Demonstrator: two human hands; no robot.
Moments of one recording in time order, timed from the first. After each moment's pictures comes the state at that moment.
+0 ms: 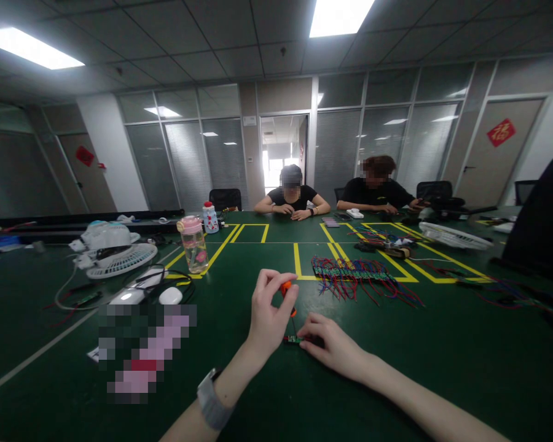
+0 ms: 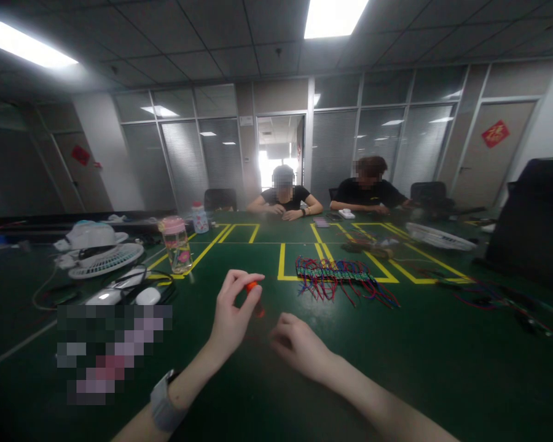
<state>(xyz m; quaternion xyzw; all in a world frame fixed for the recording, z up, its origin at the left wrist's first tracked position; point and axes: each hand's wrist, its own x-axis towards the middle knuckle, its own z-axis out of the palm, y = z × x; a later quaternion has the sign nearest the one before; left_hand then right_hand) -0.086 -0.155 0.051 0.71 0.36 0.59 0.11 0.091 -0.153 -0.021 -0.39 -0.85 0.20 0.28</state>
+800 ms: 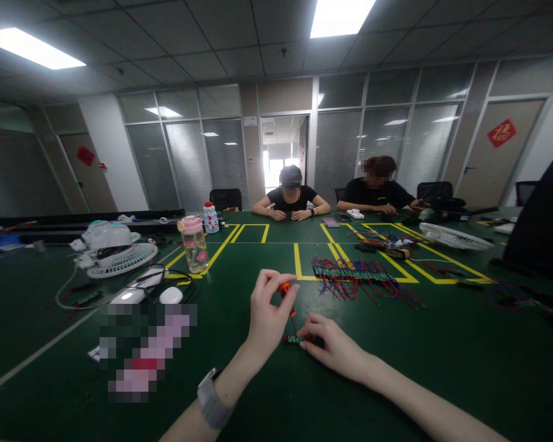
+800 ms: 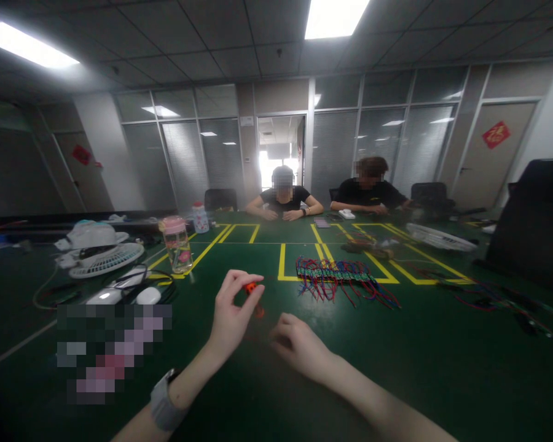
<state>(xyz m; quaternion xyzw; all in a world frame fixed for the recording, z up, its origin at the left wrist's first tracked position) -0.085 -0.153 0.050 0.70 0.36 0.60 0.10 0.090 -0.155 -0.017 -0.40 -0.85 0.20 0.27</state>
